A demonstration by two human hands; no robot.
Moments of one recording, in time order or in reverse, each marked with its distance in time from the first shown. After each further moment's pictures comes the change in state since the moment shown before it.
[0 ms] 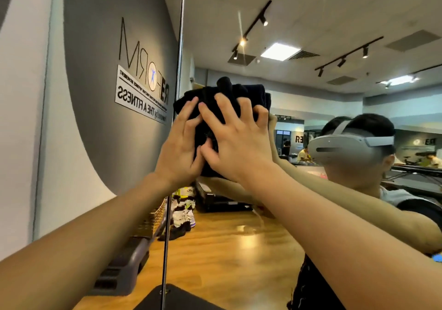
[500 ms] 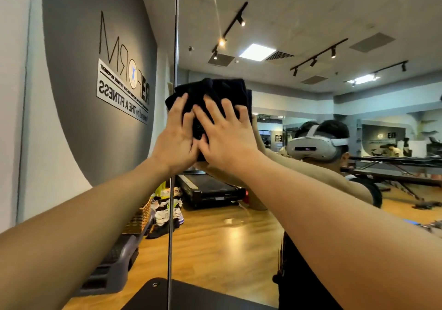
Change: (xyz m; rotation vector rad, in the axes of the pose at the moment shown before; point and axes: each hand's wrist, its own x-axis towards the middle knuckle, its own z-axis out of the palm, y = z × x) left_hand -0.070 -0.006 -0.003 0.164 -0.137 -0.055; right_hand -0.062 -0.052 0.002 -0.046 -0.208 -0.003
